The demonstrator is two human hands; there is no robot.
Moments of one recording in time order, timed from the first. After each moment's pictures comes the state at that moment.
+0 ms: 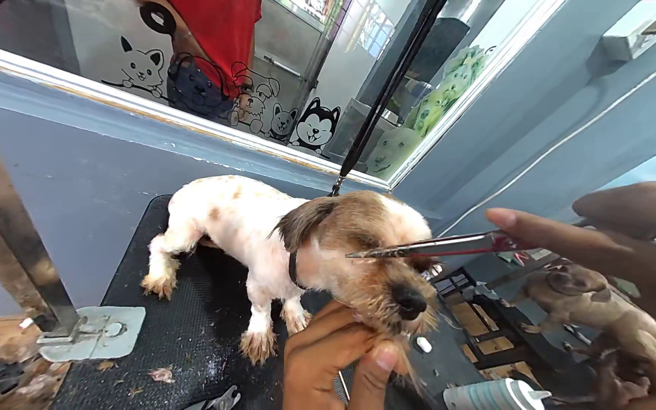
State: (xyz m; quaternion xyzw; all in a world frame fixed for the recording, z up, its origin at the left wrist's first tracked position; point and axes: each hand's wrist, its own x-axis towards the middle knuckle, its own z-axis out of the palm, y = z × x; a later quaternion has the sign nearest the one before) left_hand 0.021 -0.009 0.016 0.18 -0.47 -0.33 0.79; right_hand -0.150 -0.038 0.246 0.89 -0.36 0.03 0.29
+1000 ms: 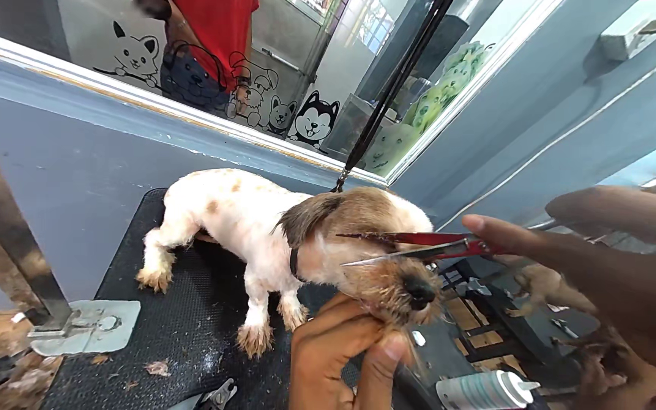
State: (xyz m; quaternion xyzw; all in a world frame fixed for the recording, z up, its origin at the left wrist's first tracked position) left_hand 0.013 -0.011 0.019 0.18 -0.47 -0.33 0.80; right_hand -0.154 -0.044 0.242 0.91 -0.24 0.00 0.34
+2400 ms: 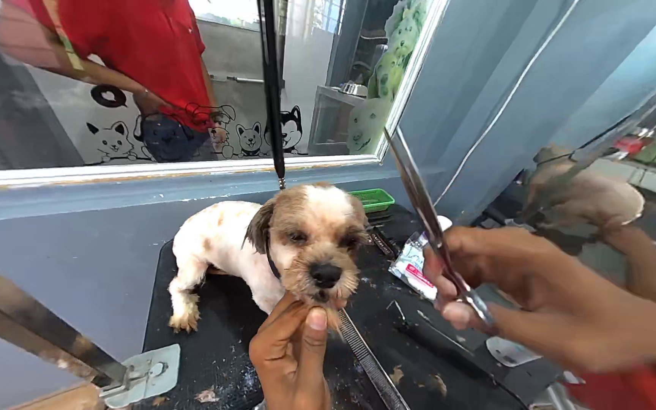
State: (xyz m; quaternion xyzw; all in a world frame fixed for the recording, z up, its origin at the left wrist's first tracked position) left_hand 0.028 -0.027 -0.001 0.19 -0.46 -0.30 0.81; right_hand -0.201 -0.056 0.148 0.89 -0.28 0.24 -0.27
